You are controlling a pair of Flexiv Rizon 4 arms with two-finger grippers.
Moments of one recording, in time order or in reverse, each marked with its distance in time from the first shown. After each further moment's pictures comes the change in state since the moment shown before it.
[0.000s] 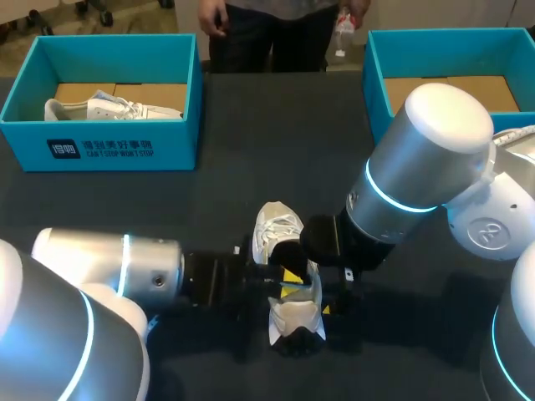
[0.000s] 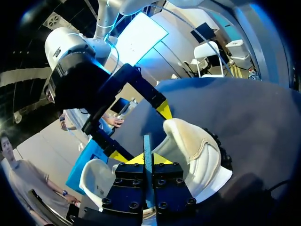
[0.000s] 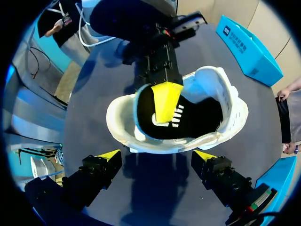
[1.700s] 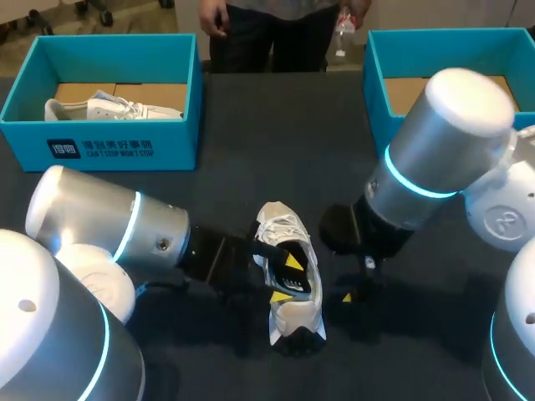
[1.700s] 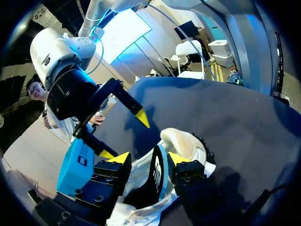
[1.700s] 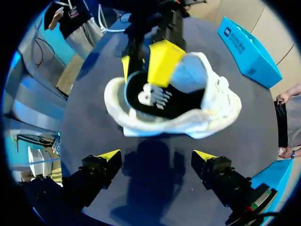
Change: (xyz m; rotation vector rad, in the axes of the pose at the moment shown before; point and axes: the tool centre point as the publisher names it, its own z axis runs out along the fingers) left arm -0.006 -0.016 -0.019 -0.069 0.232 0.024; right arm -0.019 -0.030 -0.018 0.019 -0.006 -0.062
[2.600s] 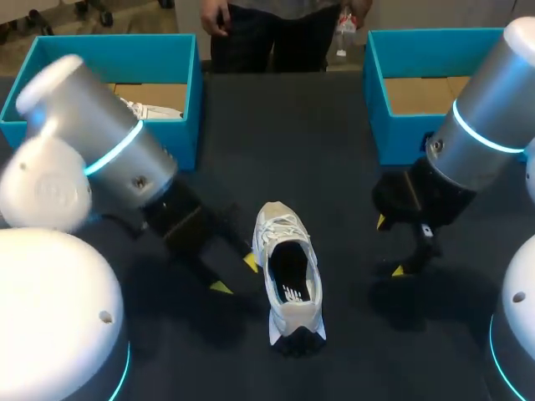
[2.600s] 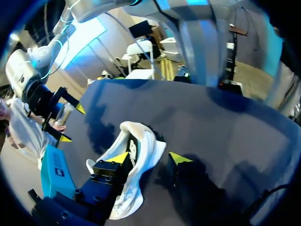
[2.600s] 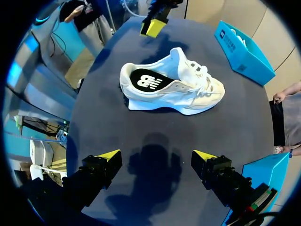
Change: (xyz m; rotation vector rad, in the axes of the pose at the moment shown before) left arm 0.020 0.005 -0.085 -0.032 0.466 0.169; right arm -0.014 -0.056 -0.059 -0.020 0.026 -0.043
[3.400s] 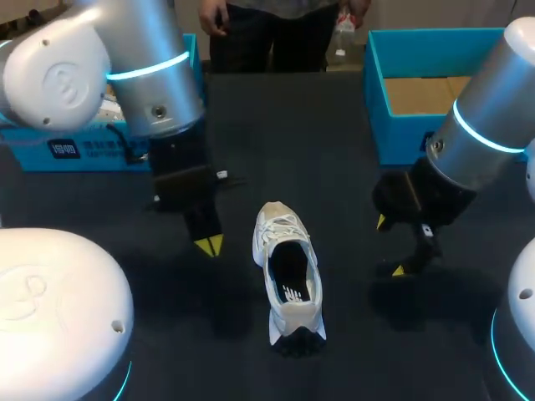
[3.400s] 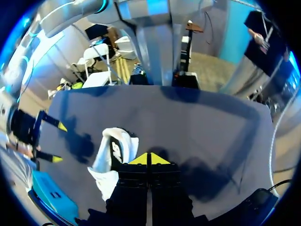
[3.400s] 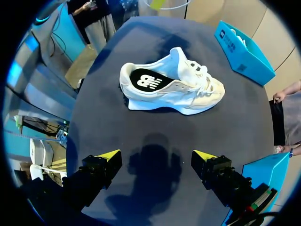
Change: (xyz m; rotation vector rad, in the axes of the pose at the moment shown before) left arm -0.007 -0.016 -0.067 -0.049 0.381 0.207; right arm 0.000 0.000 0.000 -0.001 0.001 -0.001
